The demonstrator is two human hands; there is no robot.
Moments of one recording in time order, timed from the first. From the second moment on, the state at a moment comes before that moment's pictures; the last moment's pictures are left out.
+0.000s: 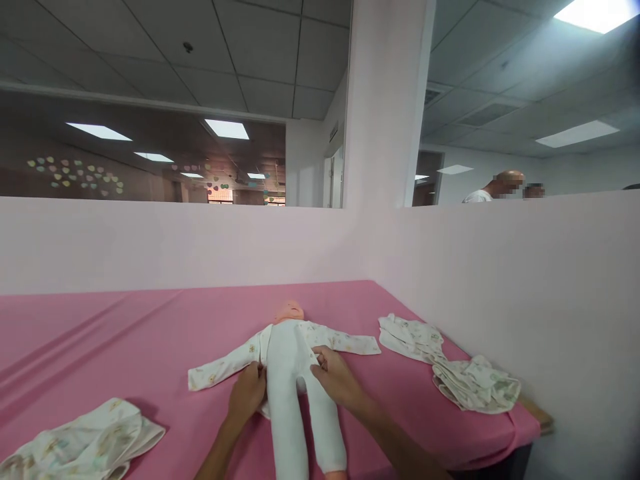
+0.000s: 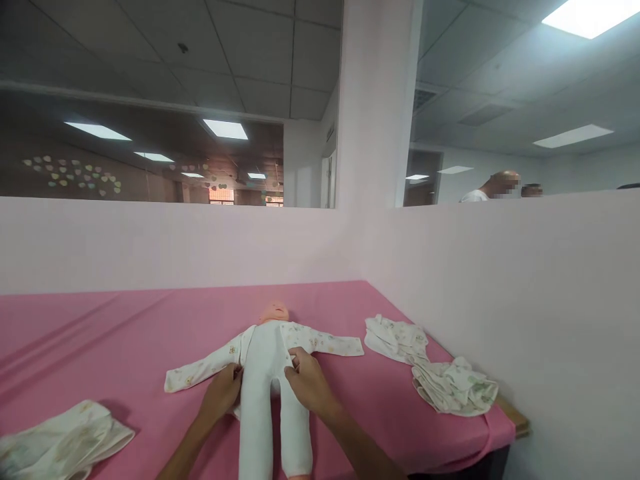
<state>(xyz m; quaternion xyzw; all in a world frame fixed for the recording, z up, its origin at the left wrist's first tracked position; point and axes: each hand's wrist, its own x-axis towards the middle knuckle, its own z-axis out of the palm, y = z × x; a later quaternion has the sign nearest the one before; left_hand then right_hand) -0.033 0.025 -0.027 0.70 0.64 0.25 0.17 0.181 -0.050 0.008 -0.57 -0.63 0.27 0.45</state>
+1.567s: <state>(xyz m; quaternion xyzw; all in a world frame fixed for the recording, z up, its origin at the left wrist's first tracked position) 0.035 0.109 0.016 0.75 0.57 0.32 0.00 0.157 0.100 0.025 -0.73 -0.57 0.07 0.36</state>
